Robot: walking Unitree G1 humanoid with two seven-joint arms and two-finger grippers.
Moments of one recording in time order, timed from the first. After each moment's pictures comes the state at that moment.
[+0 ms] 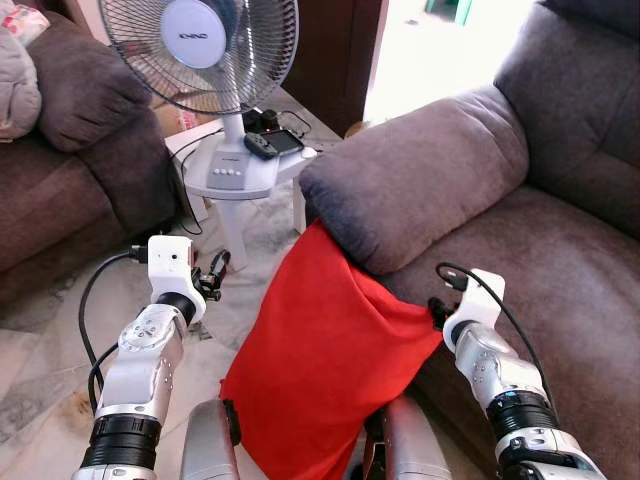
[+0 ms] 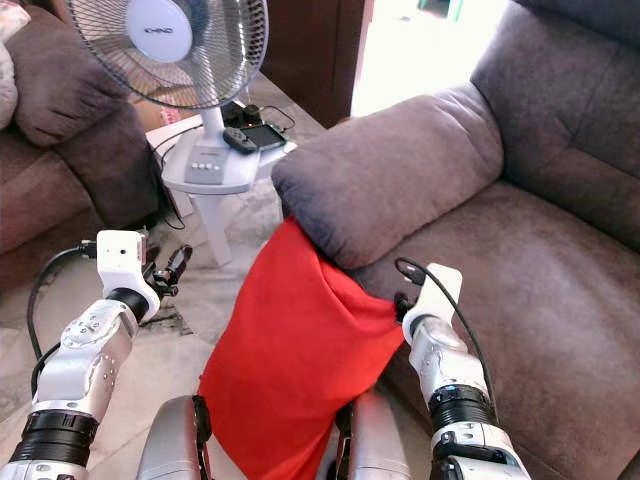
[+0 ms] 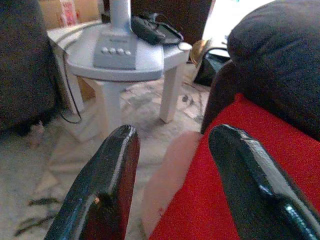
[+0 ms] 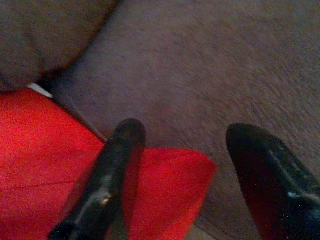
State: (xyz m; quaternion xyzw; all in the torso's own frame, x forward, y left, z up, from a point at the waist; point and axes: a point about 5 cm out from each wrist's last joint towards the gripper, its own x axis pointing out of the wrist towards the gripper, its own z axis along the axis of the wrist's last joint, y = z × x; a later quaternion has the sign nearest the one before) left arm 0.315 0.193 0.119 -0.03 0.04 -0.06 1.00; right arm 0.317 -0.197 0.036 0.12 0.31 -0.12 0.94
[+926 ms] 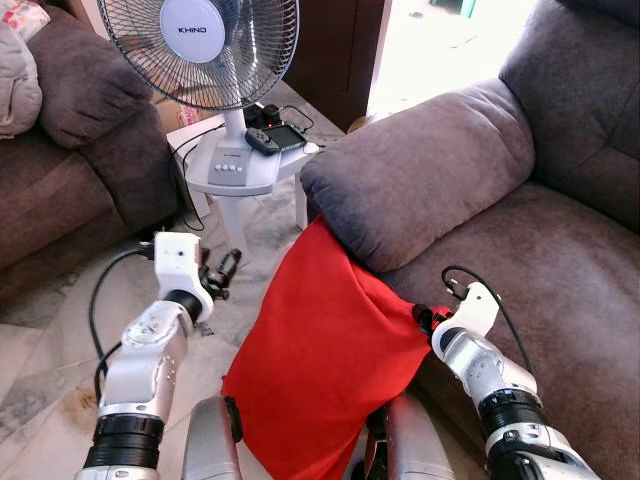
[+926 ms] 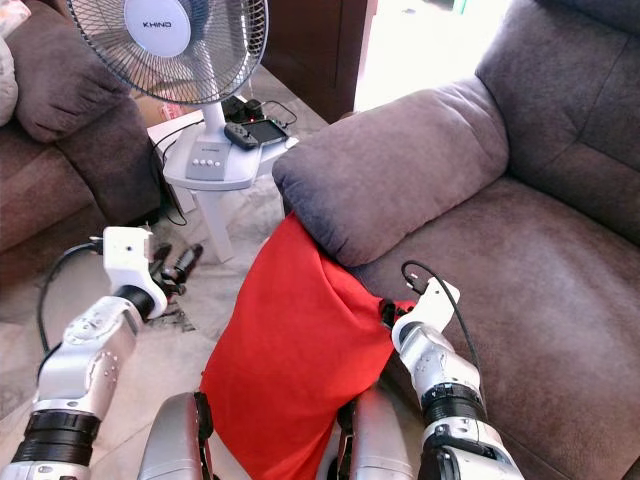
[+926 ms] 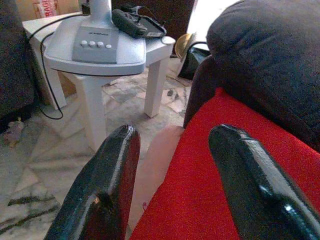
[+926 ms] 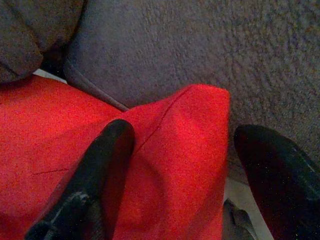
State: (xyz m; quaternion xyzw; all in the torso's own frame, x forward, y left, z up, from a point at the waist) left arm 0.314 0.181 0.124 -0.04 0.05 -0.10 0.99; right arm 0.314 -0.183 0.025 0.26 0.34 -0.11 0.90
